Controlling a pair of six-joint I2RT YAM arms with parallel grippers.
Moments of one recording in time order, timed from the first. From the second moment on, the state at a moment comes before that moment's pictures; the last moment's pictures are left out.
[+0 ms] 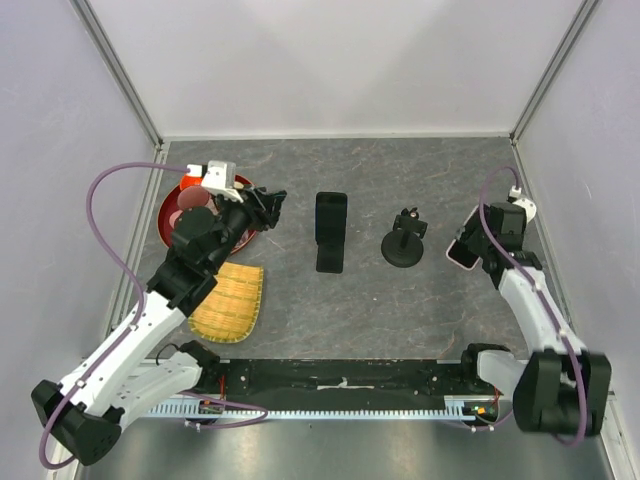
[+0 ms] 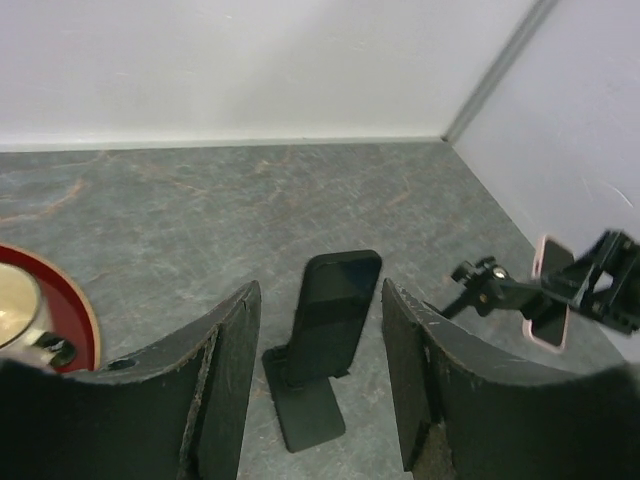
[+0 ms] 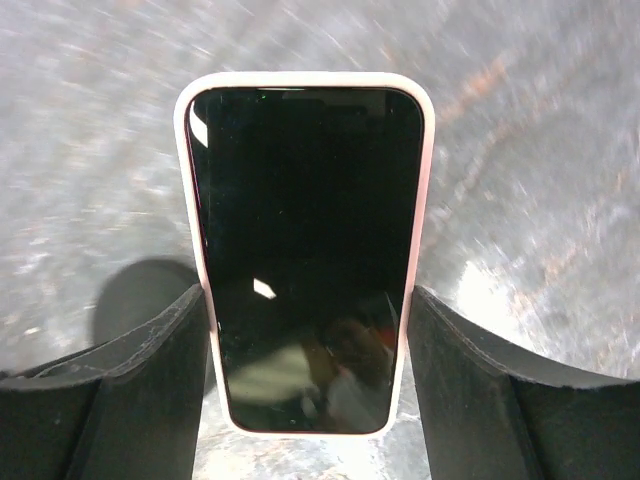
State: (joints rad) left arm -0.57 0.85 0.84 0.04 -0.15 -0.32; right arm -0.09 1.14 0.68 -0.29 0.19 0.53
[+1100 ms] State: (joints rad) left arm -0.56 0.88 0.92 0.15 0.40 -0.34; right arm 0.61 0.91 1.02 -0.45 -0.26 -0.03
